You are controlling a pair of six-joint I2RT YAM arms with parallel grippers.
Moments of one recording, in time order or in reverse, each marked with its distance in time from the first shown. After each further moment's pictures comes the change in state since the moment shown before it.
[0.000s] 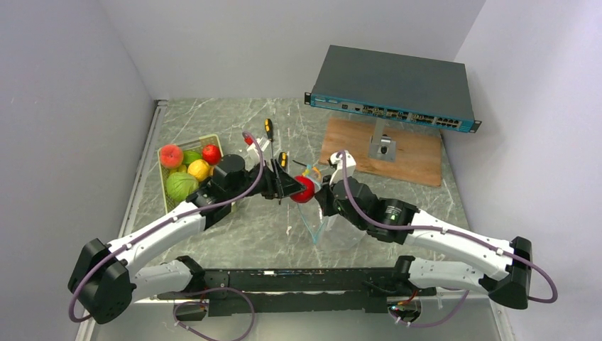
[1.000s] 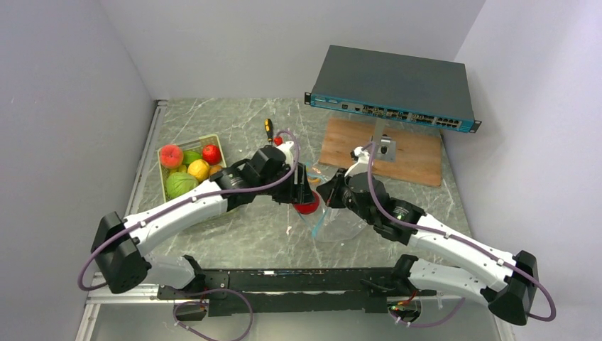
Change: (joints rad) left arm -0.183 0.201 0.360 -0.579 -0.253 0.153; right arm -0.151 -0.080 -0.121 0.158 -0.124 0.237
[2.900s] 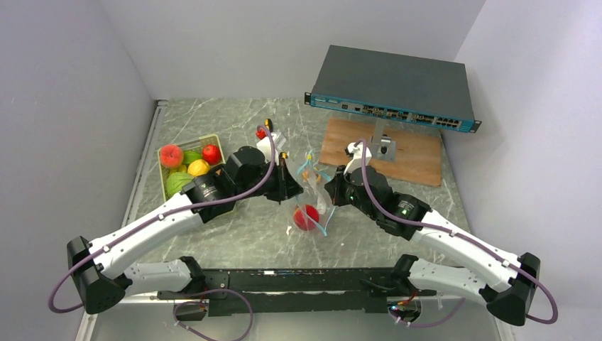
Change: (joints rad) left arm -0.036 -0.169 0.021 0.009 -0.064 -0.005; right arm -0.035 0.006 0.087 -0.127 -0.023 -0.216
